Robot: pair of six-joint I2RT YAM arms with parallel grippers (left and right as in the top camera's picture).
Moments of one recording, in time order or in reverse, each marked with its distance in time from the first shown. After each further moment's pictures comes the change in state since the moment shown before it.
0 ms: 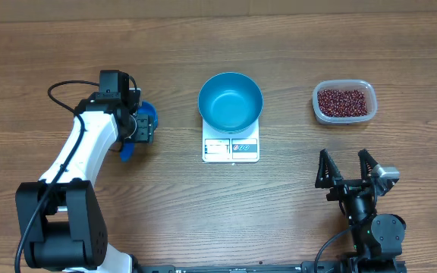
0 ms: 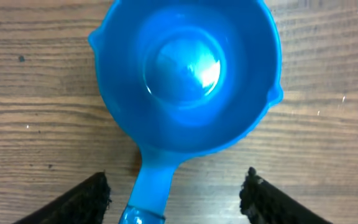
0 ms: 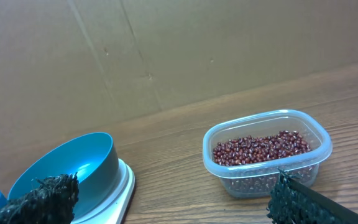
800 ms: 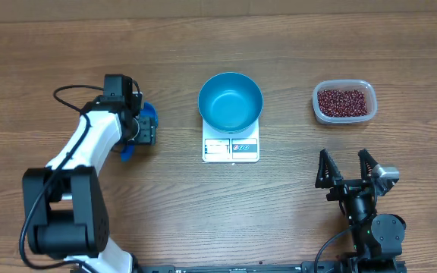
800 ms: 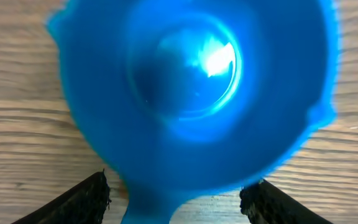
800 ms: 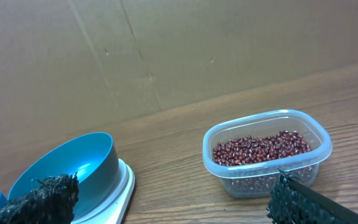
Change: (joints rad) left arm 0.000 0.072 -0.030 0.069 -0.004 -0.021; right arm 0.000 0.000 0.000 0.000 0.000 0.000
